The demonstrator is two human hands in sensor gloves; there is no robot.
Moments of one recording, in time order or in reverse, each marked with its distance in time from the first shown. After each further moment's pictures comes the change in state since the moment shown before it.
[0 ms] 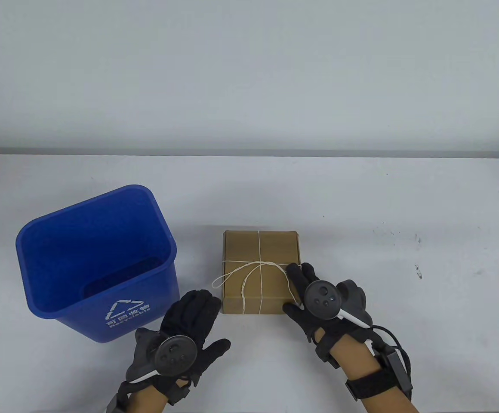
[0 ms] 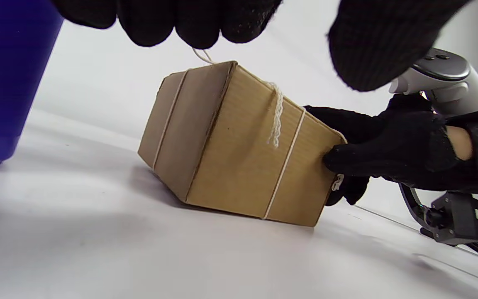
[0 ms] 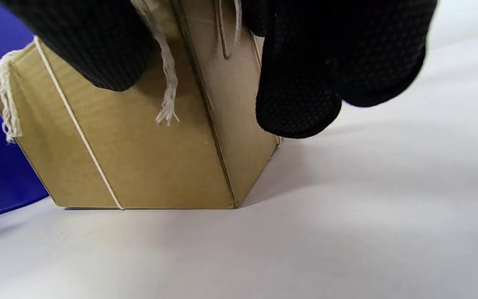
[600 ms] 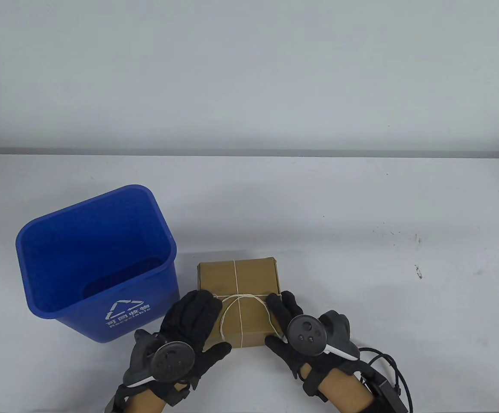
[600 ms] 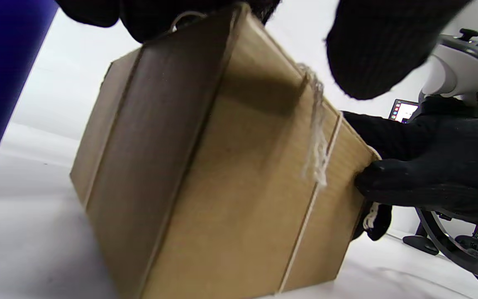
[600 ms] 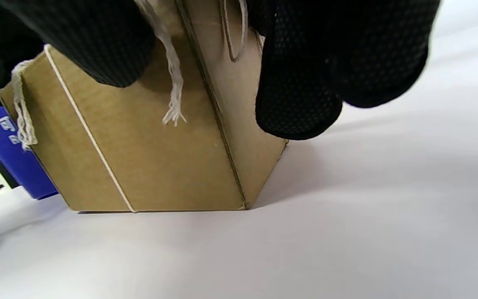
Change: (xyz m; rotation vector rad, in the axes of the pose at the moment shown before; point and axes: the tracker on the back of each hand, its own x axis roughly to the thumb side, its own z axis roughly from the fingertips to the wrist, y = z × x) left_hand 0.005 0.008 0.005 0.048 -0.051 0.008; right_hand 0.052 0.020 0.038 0.044 -0.104 -0.052
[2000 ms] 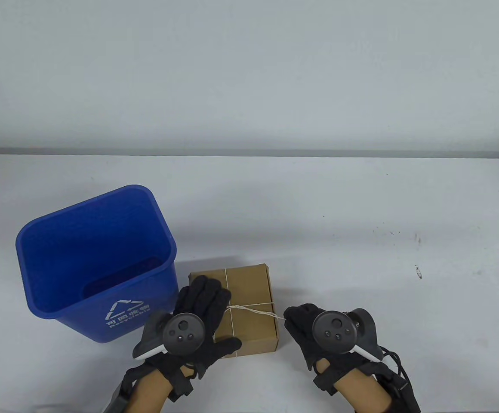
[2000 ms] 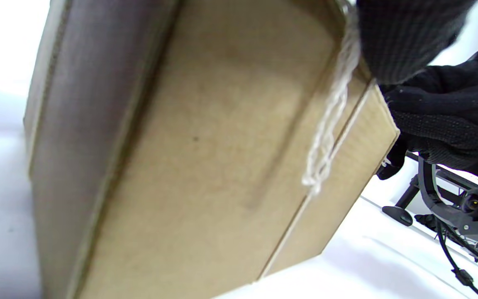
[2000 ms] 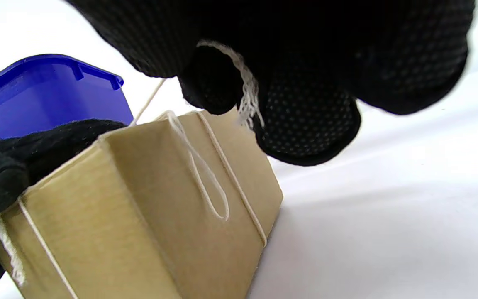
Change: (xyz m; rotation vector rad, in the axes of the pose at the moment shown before) left_hand -0.010 -0.013 -0.032 -0.234 0.023 0.133; right_hand -0.020 -0.046 0.016 -0.195 0.017 -0.088
